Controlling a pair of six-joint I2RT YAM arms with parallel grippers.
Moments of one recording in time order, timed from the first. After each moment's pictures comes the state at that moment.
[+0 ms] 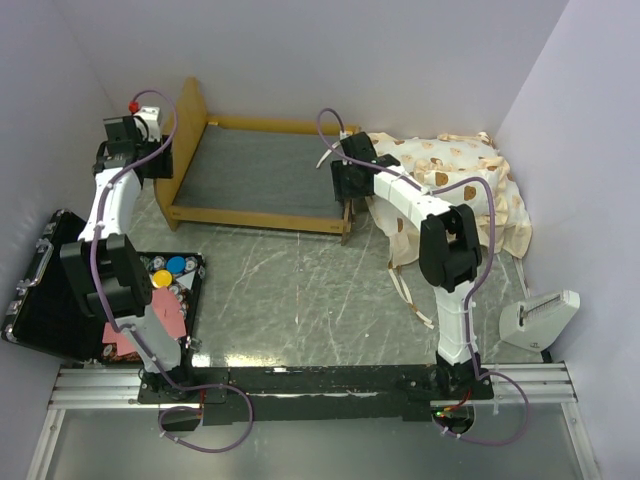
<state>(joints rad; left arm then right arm) 0.21 1.76 1.61 -0.45 0.07 0.20 0.43 2.12 1.83 -0.61 0.09 0.21</state>
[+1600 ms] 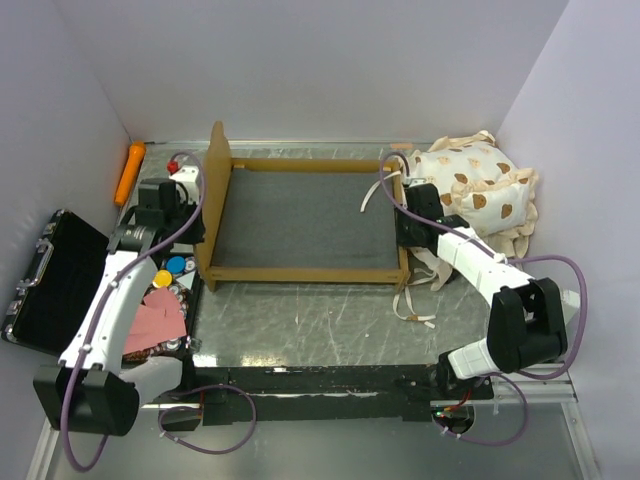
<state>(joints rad) -0.10 1.12 1.08 -0.66 0.09 -0.01 0.28 1.42 0.98 -0.43 0.10 0.21</state>
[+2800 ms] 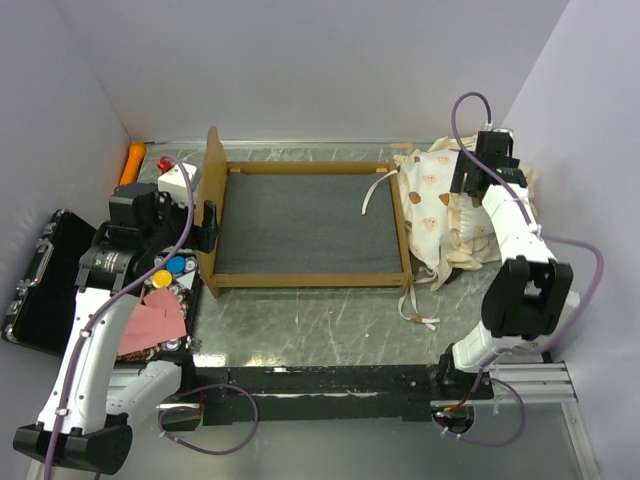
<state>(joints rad) -0.15 0.91 1.20 -0.79 0.16 0.09 -0.11 1.56 1.42 -0.58 0.31 0.08</state>
